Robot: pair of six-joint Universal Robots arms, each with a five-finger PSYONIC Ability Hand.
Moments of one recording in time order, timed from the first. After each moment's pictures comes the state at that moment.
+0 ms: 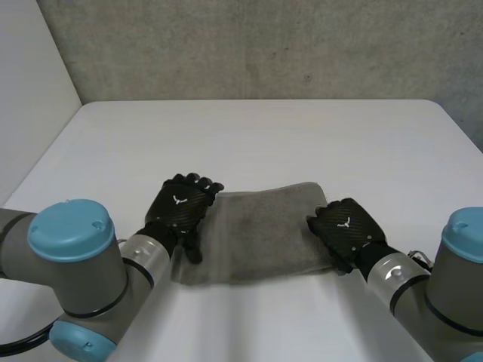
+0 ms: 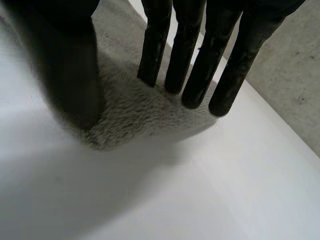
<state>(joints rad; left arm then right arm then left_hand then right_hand) 4.18 -2.01 -1.78 3.57 -1.49 3.40 1.93 -1.24 1.95 -0.36 1.29 2.57 0.27 0.26 0.24 0.26 0.22 0.66 0.66 0.66 0.66 0.48</state>
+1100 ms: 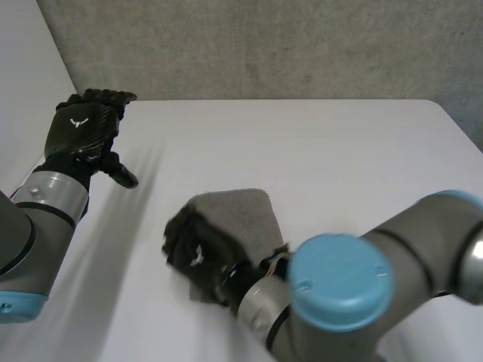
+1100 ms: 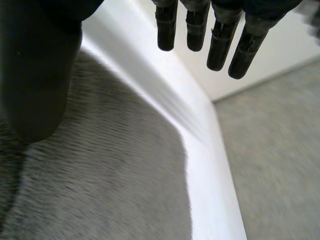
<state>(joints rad) 4.40 -1.67 -1.82 3.56 -1.55 3.28 2.46 -1.11 1.57 -0.26 1.37 2.27 0.27 0.26 0.24 0.26 0.22 0.26 0.26 0.25 0.26 0.06</state>
